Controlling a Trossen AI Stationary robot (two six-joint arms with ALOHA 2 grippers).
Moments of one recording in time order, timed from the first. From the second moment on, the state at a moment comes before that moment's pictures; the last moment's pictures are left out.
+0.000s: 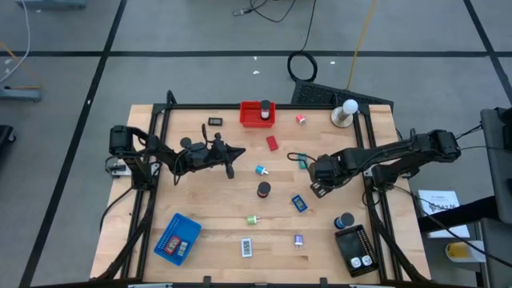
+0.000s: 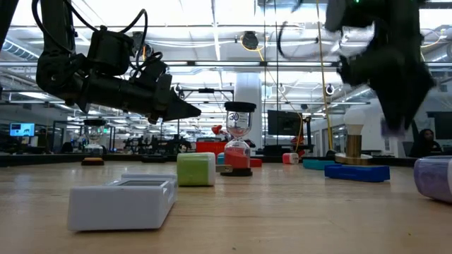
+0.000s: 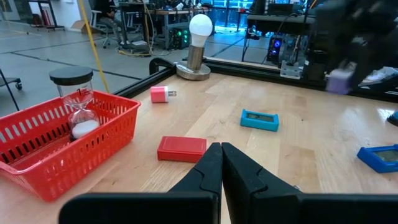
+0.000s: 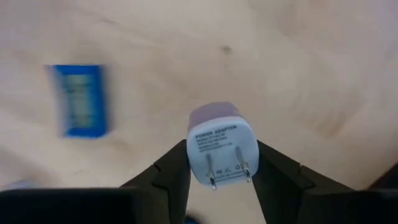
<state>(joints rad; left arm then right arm) 0.19 1.74 0.35 1.29 -0.13 -0.06 0.11 1.29 0.88 -1.10 -0.01 1.09</state>
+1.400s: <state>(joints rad) 0.18 1.74 0.35 1.29 -0.13 -0.06 0.96 1.53 1.00 -0.86 -0.22 2.29</state>
